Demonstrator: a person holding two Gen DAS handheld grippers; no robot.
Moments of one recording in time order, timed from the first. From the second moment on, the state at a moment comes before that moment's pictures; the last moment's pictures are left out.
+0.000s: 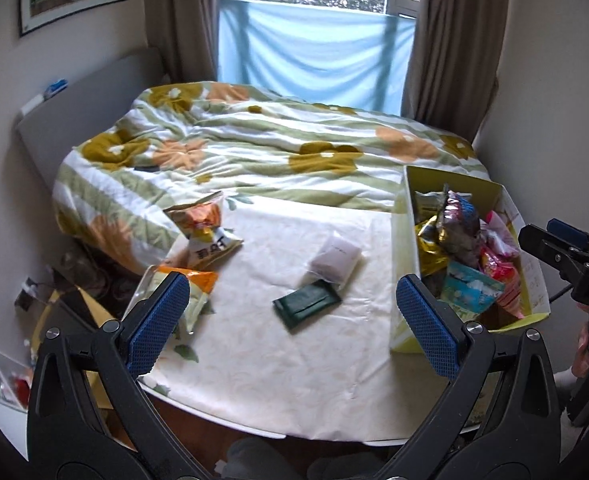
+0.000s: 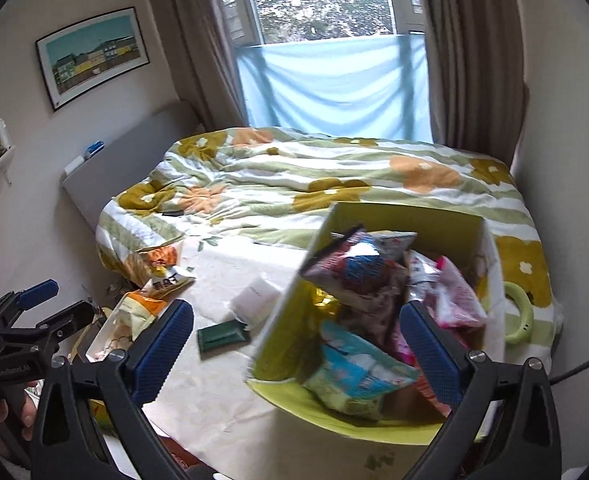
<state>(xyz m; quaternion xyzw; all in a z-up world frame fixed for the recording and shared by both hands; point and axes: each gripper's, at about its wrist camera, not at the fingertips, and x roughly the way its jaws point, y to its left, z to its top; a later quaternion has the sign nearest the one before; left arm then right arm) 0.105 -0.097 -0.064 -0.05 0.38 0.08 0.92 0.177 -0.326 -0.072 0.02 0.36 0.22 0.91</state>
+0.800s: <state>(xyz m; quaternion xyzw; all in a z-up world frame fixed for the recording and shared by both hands) 0.136 0.067 -0.176 -0.04 0.46 0.06 0.88 0.188 -0.161 -0.167 -0.02 0.41 0.24 0.88</state>
